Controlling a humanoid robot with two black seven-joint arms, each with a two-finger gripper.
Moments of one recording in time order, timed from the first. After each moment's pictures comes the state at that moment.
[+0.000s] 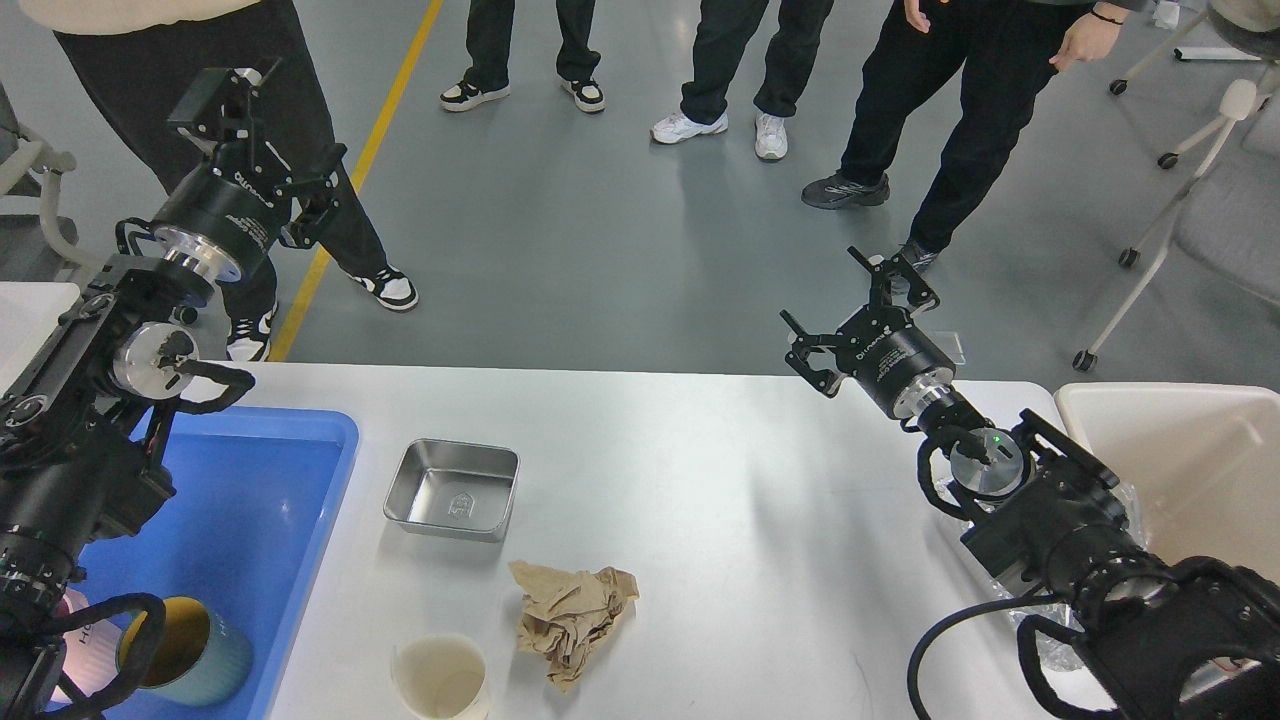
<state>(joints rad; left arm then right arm) -0.75 0.24 -1.36 -0.77 0.75 -0.44 -0.22 0.80 0.00 1.11 0.28 -0.06 0.67 0.03</state>
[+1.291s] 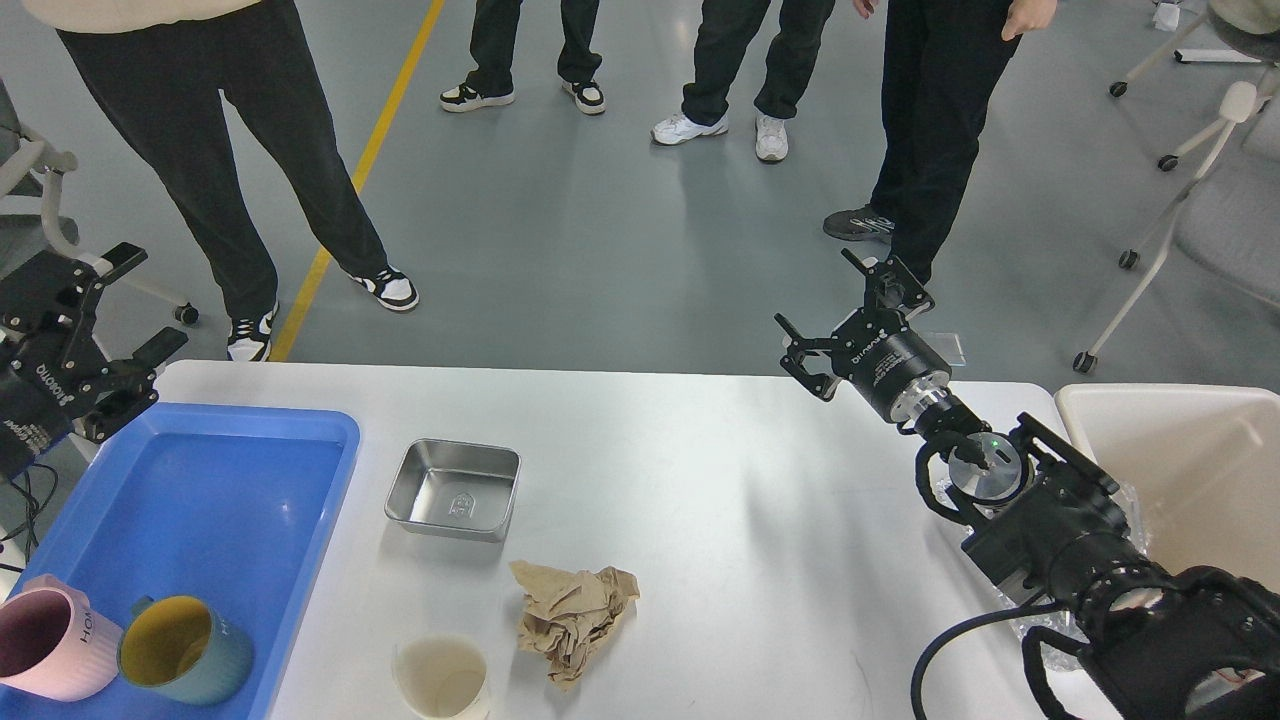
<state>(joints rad) -0.05 0.84 -1.31 -1.35 0.60 -0.45 -0.20 0.77 -0.01 1.09 0.34 -0.06 0.66 0.03</state>
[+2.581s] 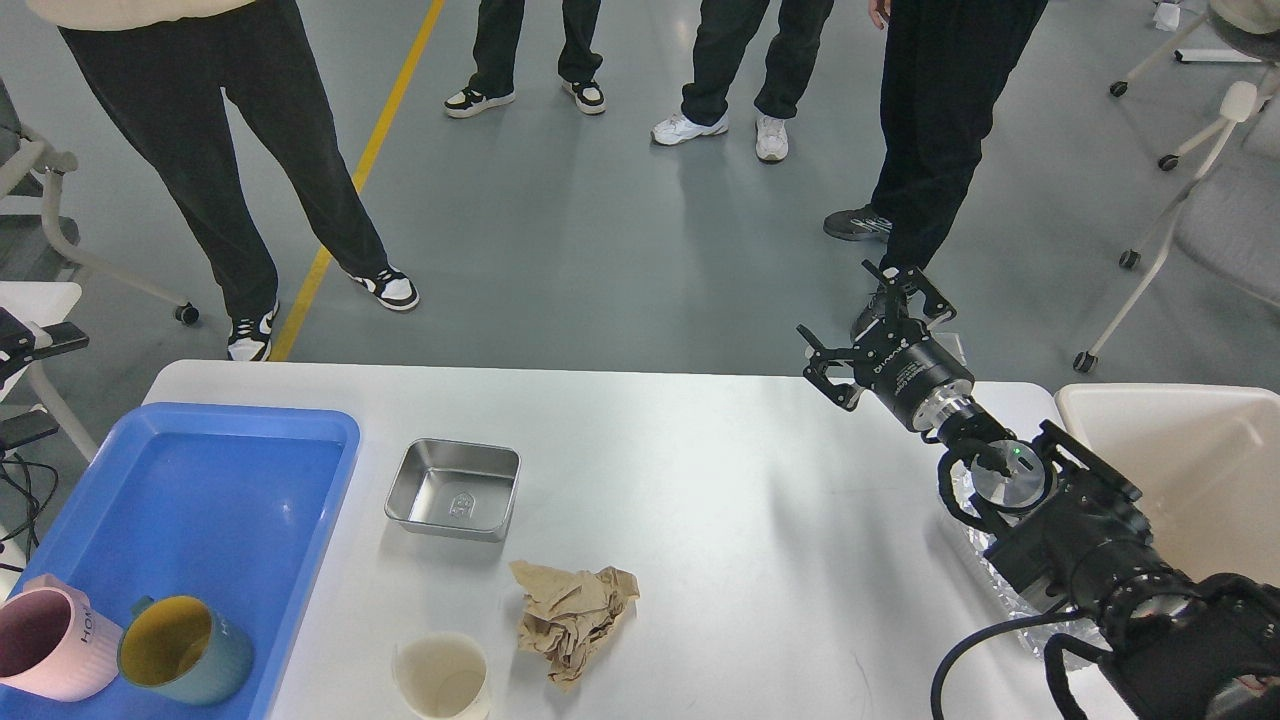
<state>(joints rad) 0.21 1.45 -1.22 -1.61 0.42 -0.30 -0.12 0.75 -0.05 1.08 0.34 -0.06 0.66 0.03</state>
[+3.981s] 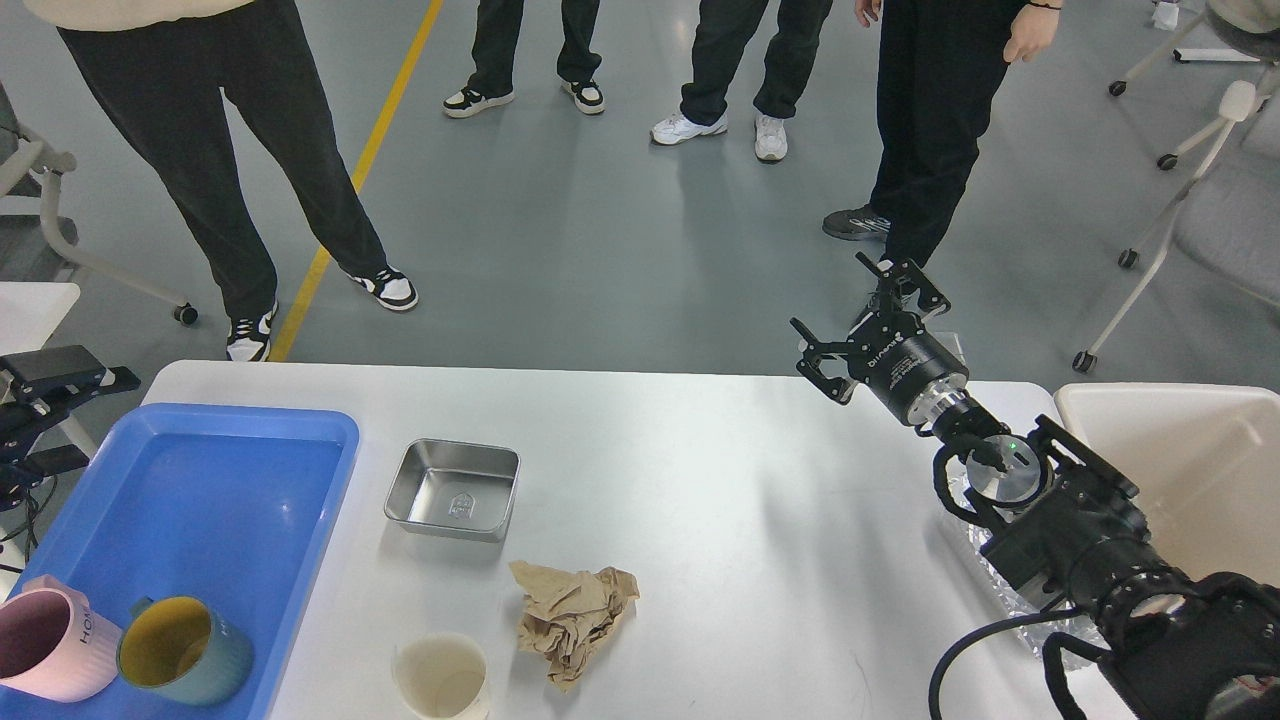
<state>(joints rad) -0.10 1.15 -1.18 -1.49 0.64 -0.46 0.30 0.75 -0.05 1.08 0.37 -0.06 0.66 0.03</state>
